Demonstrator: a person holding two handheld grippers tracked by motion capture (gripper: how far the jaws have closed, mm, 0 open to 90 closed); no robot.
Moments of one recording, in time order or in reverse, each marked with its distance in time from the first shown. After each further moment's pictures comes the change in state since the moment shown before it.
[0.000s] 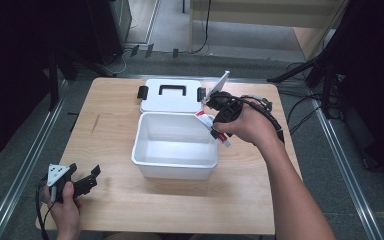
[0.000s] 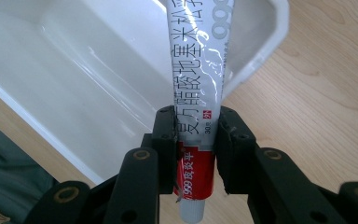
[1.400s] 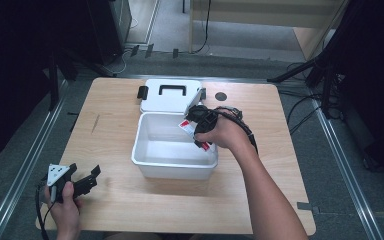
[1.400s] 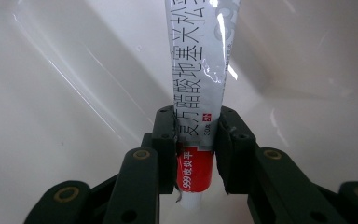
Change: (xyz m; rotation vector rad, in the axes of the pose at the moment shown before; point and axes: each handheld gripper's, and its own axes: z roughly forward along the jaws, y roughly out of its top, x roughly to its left) left arm 0.000 0.000 0.000 0.004 -0.003 -0.002; right arm 0.020 0.030 0.077 0.072 0.001 -0.106
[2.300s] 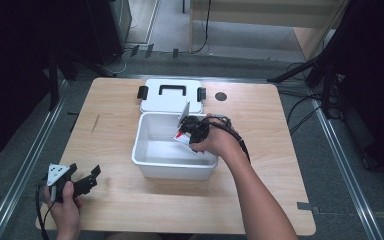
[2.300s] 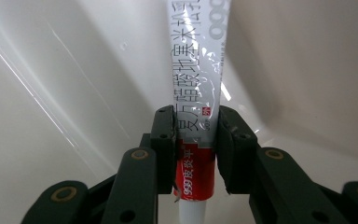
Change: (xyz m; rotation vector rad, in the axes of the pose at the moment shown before) left arm 0.000 0.000 0.001 0.003 -0.002 0.000; right arm 0.012 0.006 0.043 0.004 -0.102 -0.160
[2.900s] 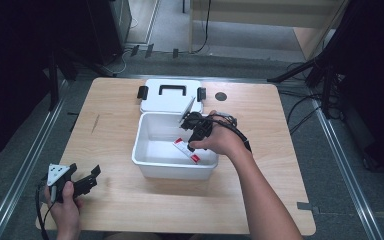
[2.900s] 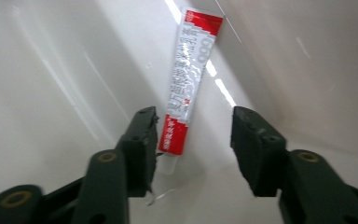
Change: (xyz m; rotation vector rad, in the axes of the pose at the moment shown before) left arm 0.000 0.000 0.000 0.001 0.002 0.001; right arm 0.000 -0.010 -0.028 -0.109 0.077 0.021
